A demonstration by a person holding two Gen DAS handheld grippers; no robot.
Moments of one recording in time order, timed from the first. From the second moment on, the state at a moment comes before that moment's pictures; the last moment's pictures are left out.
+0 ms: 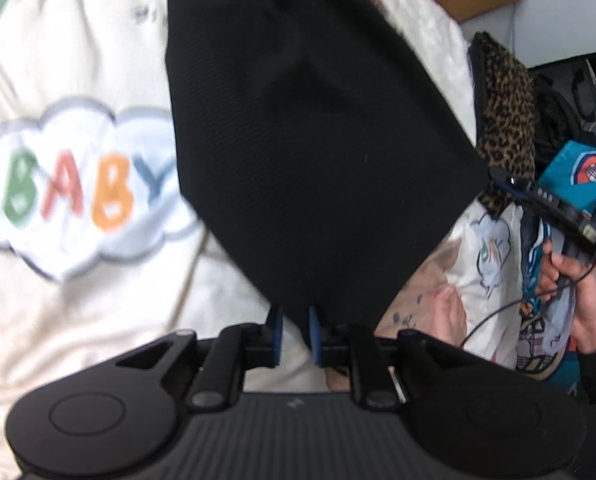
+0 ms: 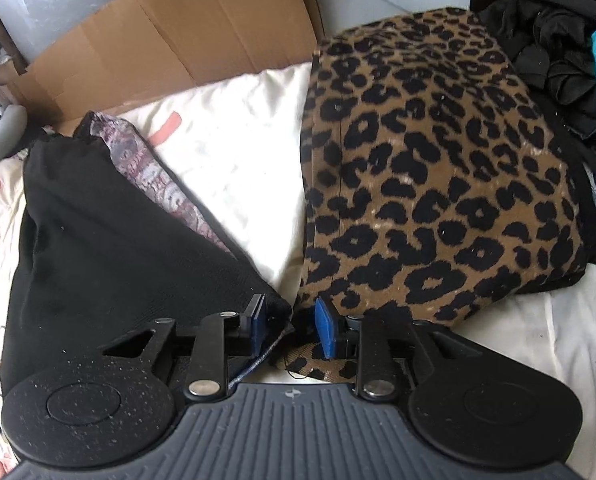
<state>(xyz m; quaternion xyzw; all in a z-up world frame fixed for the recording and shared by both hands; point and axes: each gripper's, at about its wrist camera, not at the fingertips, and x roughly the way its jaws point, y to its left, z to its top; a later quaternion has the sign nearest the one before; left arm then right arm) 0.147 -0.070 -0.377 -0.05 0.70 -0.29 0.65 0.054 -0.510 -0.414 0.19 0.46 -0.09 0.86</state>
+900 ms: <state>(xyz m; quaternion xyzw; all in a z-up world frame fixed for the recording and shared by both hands) 0.339 -0.174 -0.279 0.00 0.57 -0.22 0.79 0.083 -0.499 -0.397 0.23 0.40 -0.04 0.89</state>
